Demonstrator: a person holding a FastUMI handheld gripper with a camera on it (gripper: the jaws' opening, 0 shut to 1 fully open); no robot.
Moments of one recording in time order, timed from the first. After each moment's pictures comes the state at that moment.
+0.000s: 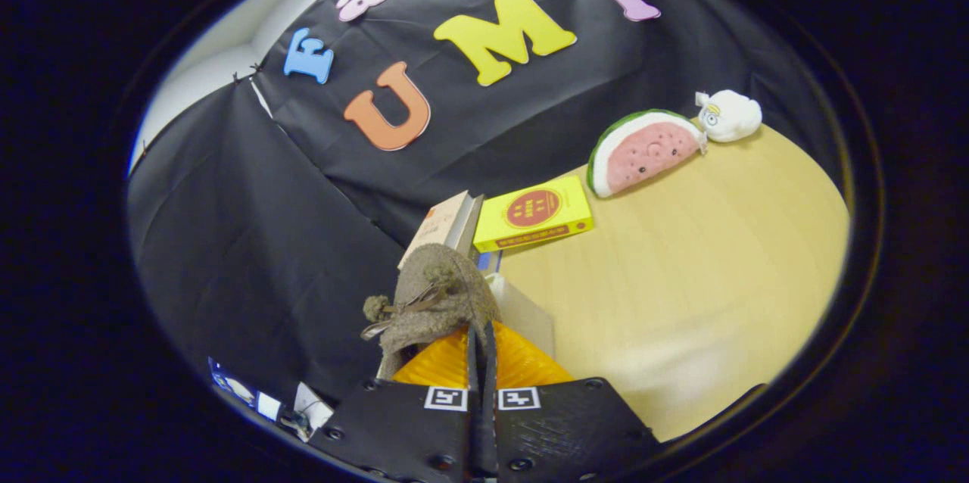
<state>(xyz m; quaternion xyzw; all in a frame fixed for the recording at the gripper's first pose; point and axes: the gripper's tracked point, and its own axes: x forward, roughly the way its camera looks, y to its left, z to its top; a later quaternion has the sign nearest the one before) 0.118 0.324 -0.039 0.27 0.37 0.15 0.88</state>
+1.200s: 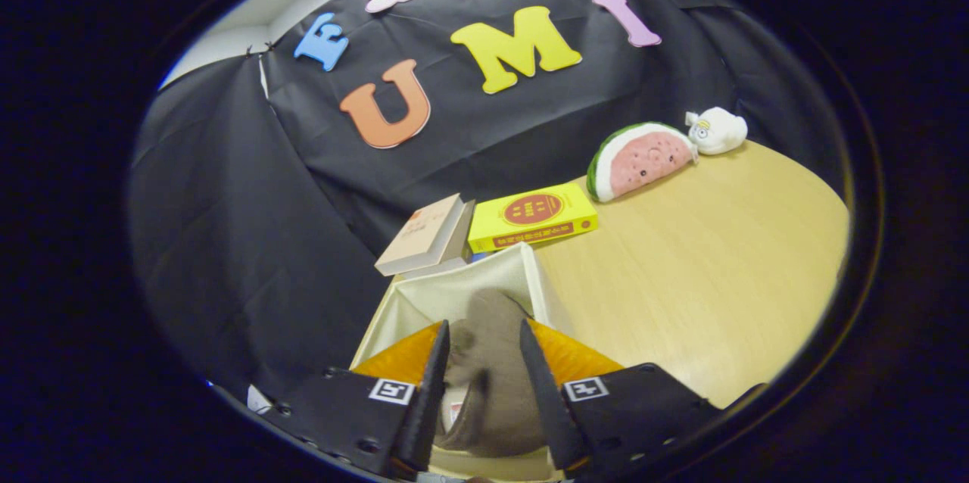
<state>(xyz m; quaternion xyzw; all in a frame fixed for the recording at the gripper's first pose) 0.111 0.375 -0.096 0.21 0.30 0.09 0.93</state>
